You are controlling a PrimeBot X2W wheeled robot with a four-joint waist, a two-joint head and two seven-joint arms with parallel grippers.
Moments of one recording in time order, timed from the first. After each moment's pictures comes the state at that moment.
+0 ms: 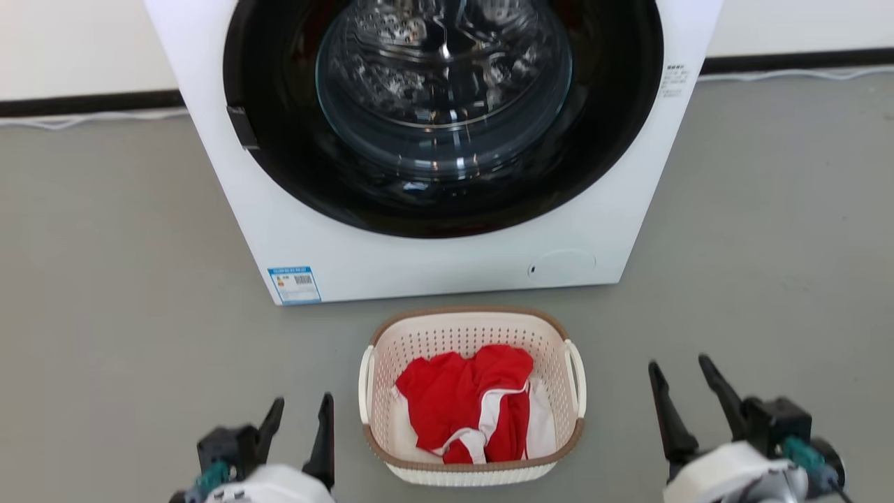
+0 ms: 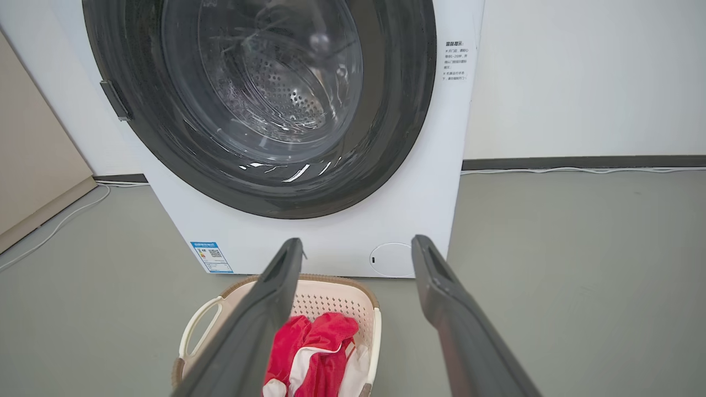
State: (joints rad) left arm -0.10 0.14 -0.30 0.44 -0.48 0.08 -0.25; right arm -0.12 -0.10 0.04 0.45 0.13 0.12 -0.25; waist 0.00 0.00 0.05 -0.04
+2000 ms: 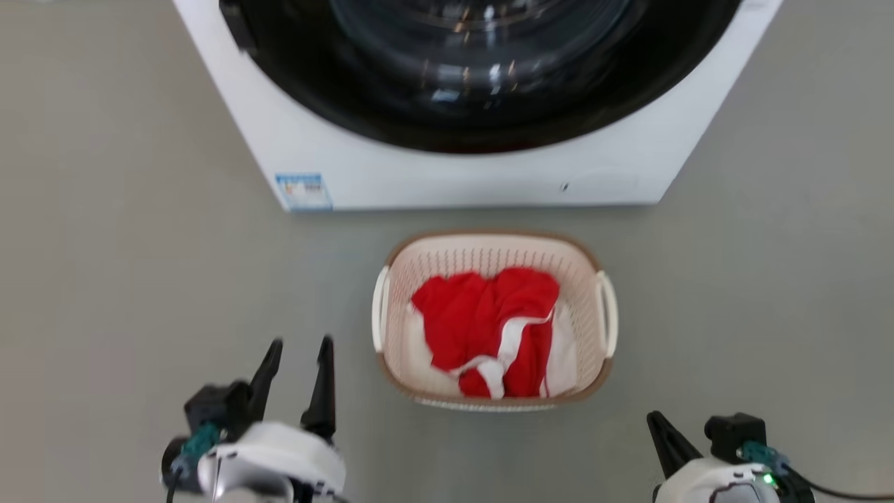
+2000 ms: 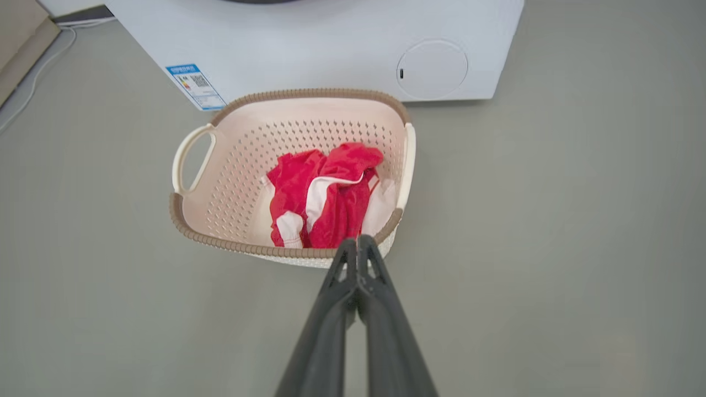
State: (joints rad) left arm -0.12 0.04 -0.13 0.35 -0.33 -0.03 -0.25; right arm -0.18 -0.10 0.13 0.74 0.22 0.12 -0.17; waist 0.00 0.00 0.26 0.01
